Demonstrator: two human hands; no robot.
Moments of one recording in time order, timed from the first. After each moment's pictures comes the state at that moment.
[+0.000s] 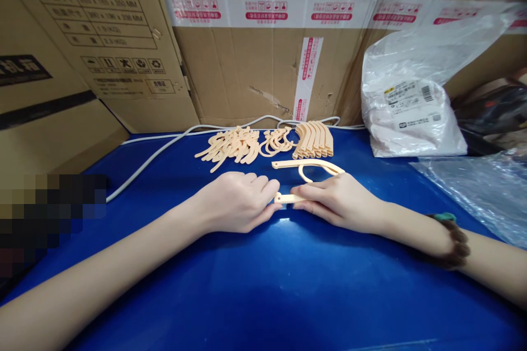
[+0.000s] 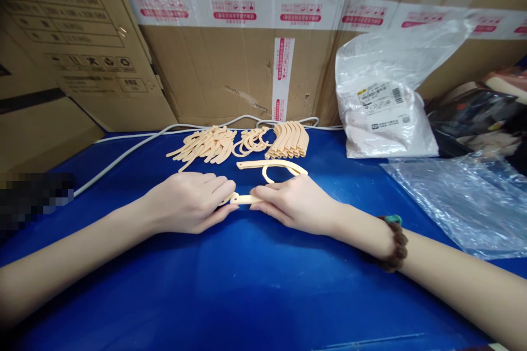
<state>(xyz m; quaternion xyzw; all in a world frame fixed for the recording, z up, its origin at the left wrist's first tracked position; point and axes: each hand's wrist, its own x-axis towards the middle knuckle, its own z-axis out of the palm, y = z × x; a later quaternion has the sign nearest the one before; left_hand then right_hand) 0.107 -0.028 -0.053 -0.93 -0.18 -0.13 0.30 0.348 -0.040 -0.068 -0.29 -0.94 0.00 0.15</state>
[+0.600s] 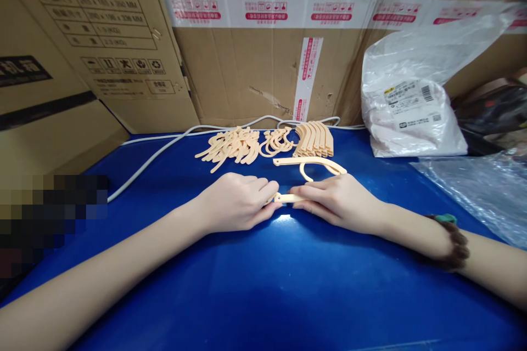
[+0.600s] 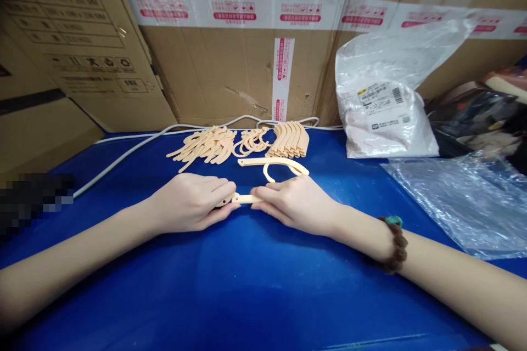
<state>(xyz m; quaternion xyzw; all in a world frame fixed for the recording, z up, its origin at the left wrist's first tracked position) 0.105 -0.025 -0.059 -0.94 -0.19 -0.16 0.23 0.346 -0.041 -0.069 -0.29 -0.94 -0.03 0.16</state>
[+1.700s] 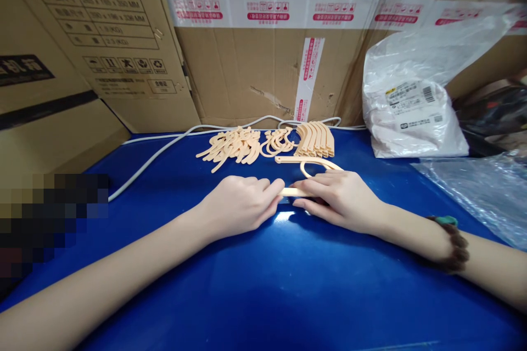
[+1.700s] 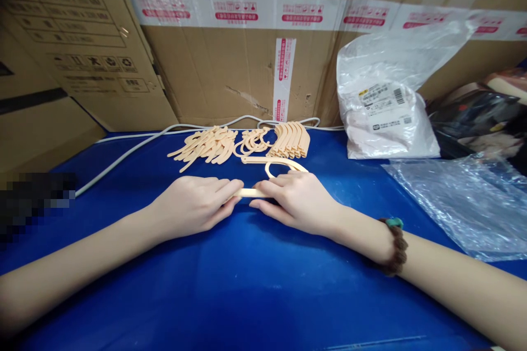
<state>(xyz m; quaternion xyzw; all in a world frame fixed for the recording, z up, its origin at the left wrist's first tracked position) 0.111 -0.034 -0.063 -0.92 -0.25 -0.14 0.26 0.343 -0.043 -0.065 -0.32 -0.93 -0.06 0.19</state>
